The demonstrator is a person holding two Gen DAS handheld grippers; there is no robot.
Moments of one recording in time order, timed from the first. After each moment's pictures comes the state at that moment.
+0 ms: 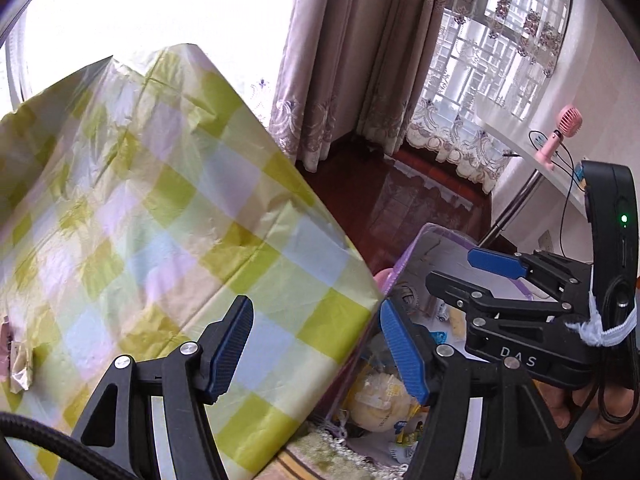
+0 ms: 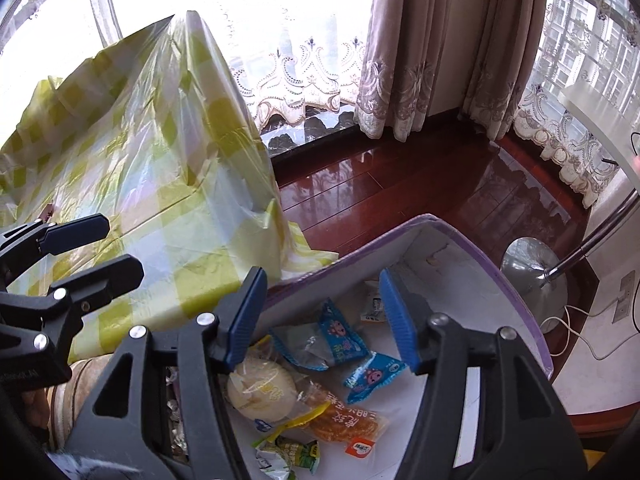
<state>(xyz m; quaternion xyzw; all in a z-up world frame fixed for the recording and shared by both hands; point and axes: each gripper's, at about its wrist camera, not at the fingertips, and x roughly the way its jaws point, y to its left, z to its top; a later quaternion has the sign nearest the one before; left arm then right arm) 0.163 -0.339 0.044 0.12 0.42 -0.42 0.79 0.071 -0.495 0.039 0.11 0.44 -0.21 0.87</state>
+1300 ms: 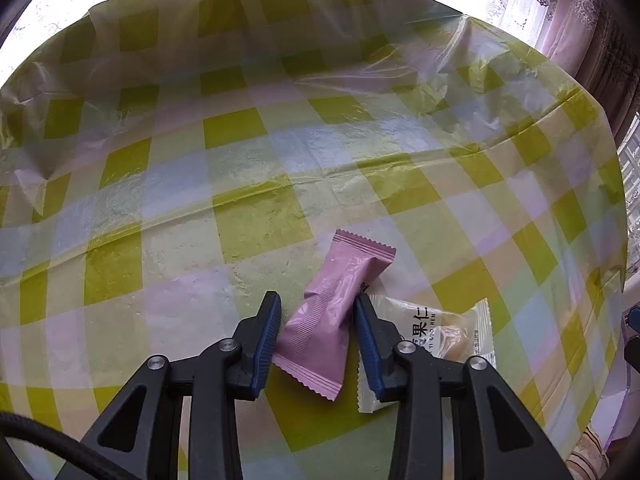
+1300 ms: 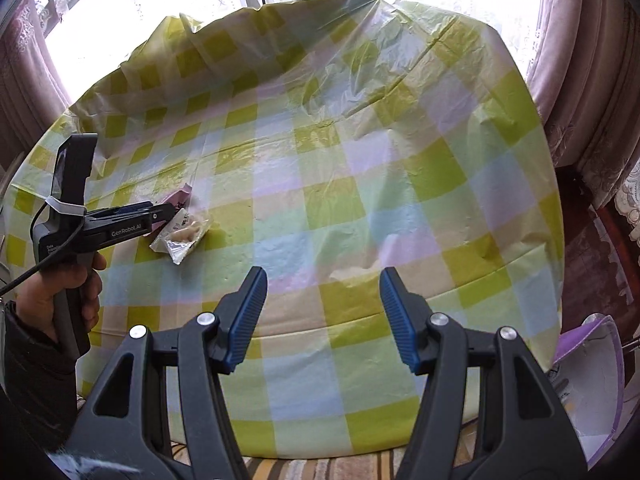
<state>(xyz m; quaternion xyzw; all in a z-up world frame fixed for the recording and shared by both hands) 0.362 -0.059 -0.030 0.03 0.49 -0.15 0.85 0.220 -0.296 0.053 0.06 0.45 -0.02 0.89</state>
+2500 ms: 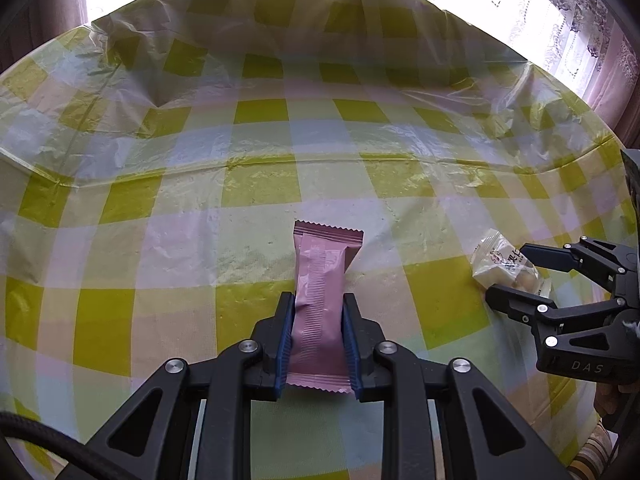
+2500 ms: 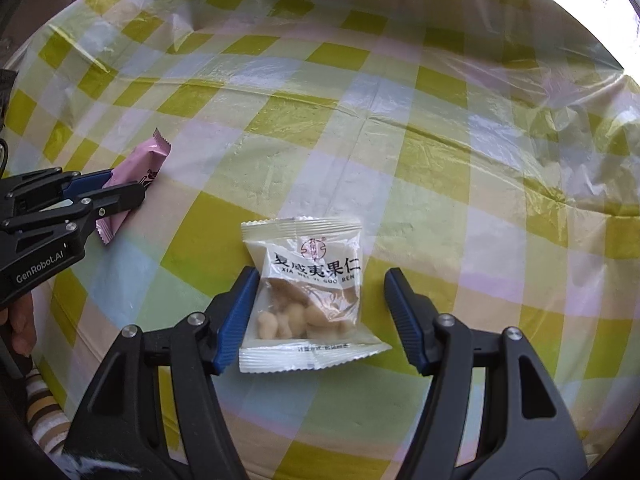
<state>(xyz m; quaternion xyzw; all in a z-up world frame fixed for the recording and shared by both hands) 0.312 0.029 -0.030 -0.03 0.49 -0.06 0.87 0.343 -0.162 -0.022 -0.12 0.51 0.17 0.84</state>
